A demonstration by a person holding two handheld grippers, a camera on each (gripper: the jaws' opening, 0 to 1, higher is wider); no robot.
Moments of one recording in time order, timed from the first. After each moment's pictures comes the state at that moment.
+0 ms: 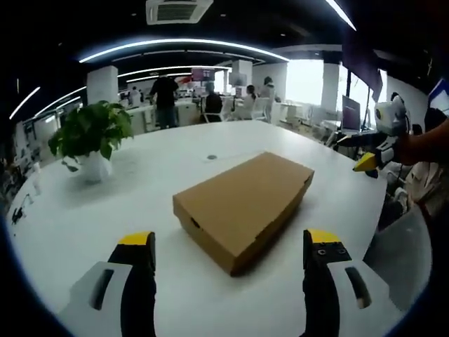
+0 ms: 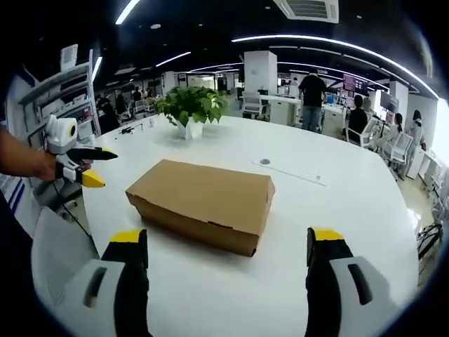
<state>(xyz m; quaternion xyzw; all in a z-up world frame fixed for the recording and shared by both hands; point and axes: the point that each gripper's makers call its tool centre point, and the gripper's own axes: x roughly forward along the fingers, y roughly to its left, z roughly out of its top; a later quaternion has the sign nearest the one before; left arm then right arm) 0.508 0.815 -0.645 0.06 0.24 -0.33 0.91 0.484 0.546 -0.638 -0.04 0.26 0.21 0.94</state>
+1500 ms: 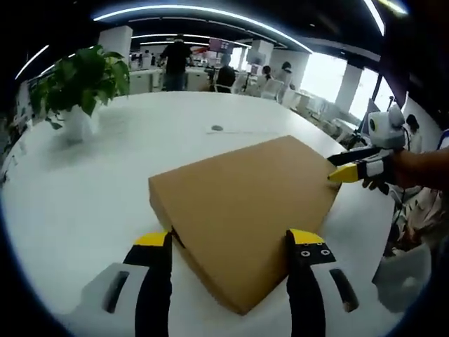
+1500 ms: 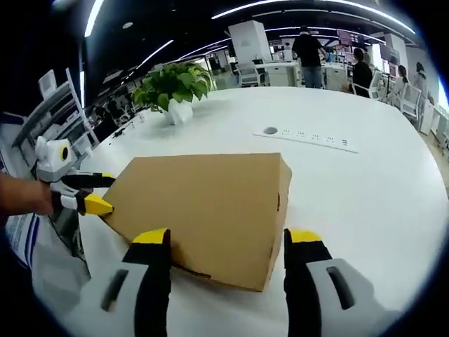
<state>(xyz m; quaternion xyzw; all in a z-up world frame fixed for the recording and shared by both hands) 0.571 0.777 -0.716 0.00 0.34 -0.31 0.89 0.573 0.564 -0.714 0.05 0.35 0.23 0.91</state>
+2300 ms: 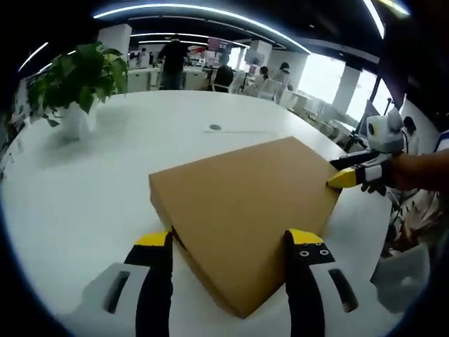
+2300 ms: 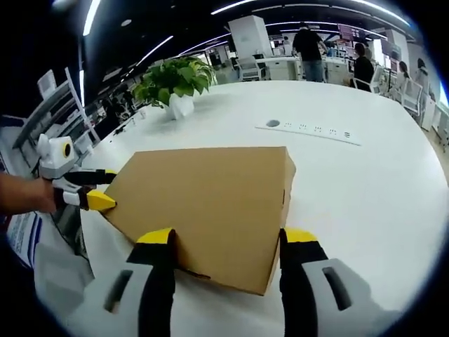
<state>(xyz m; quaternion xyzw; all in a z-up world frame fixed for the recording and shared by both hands) 0.569 0.776 -0.718 -0.01 0.34 -0.32 0.88 0.562 0.566 -0.719 0.06 0.36 0.22 0.90</state>
